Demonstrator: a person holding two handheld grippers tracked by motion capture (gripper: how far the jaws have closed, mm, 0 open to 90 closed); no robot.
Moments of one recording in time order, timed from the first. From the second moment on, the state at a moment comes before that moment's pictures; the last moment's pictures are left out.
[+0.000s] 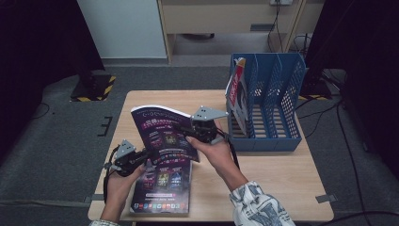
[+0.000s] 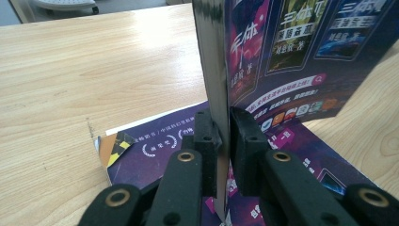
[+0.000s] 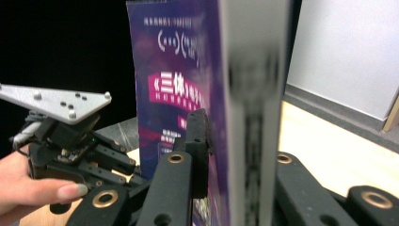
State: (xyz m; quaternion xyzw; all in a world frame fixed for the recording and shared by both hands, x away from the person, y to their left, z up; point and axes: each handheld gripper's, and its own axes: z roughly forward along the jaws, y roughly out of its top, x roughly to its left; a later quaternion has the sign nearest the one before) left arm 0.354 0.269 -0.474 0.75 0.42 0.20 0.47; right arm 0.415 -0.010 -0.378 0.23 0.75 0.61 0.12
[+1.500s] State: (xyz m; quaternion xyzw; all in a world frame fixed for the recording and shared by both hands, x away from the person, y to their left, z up) left arm 0.352 0.269 -0.474 0.74 0.42 0.20 0.48; right arm 0.418 -0.013 -0.364 0.19 0.76 0.61 0.14
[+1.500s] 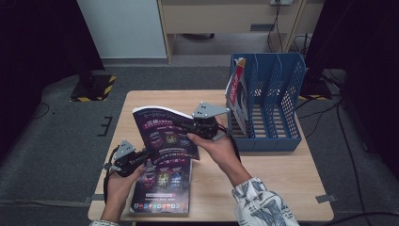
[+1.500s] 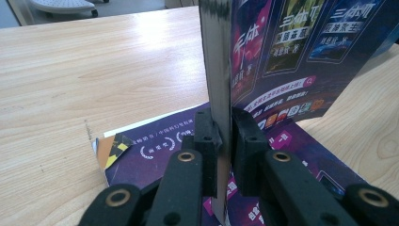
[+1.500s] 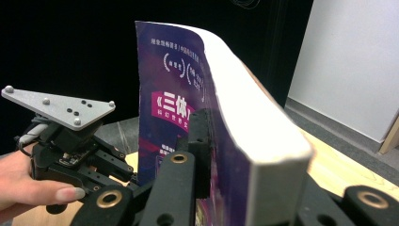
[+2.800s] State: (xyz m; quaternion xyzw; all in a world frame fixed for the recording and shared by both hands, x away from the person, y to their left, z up) left arm 0.351 0.274 -0.475 0.74 0.42 0.19 0.48; right arm 0.417 -0.002 -0.360 0.18 0.74 0.63 0.13
